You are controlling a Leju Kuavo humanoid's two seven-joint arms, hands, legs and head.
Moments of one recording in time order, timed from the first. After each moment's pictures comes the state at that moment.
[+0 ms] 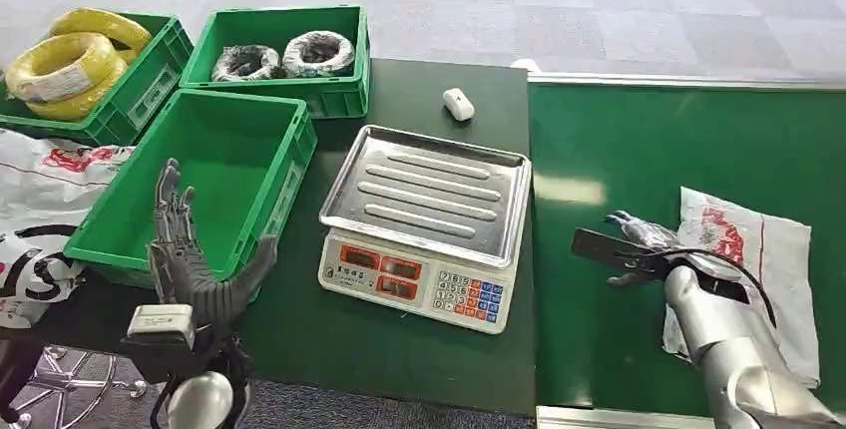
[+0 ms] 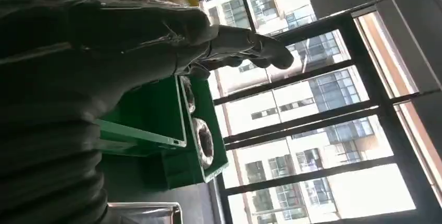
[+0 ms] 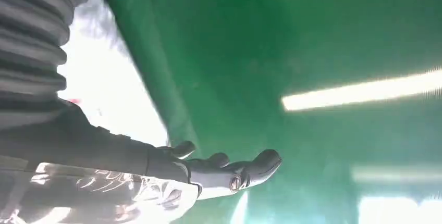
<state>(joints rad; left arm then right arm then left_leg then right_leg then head) -0.03 -0.12 -0.29 -1.71 -0.31 0.47 -0.62 -0.72 -0.27 0.11 -0.38 1.19 0.34 -0.39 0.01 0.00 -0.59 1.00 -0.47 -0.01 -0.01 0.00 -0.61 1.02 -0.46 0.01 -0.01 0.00</state>
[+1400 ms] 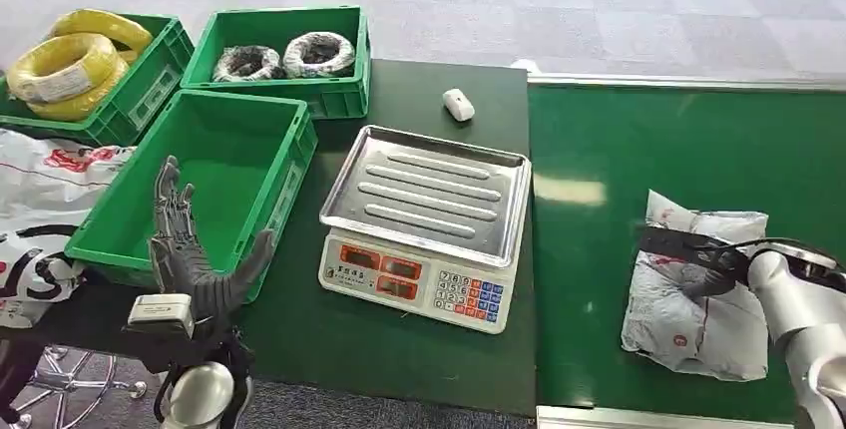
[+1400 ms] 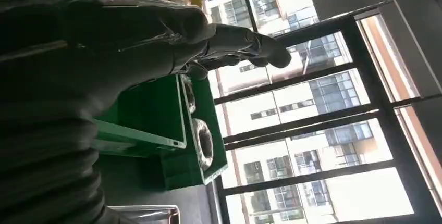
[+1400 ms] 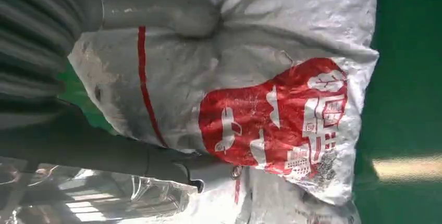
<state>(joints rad) -0.07 -0.10 -0.29 -1.66 -0.26 0.48 -0.64 -0.82 -0.48 0.19 -0.28 1.11 0.69 -0.37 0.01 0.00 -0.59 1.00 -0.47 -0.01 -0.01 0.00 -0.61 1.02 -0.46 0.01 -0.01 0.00</state>
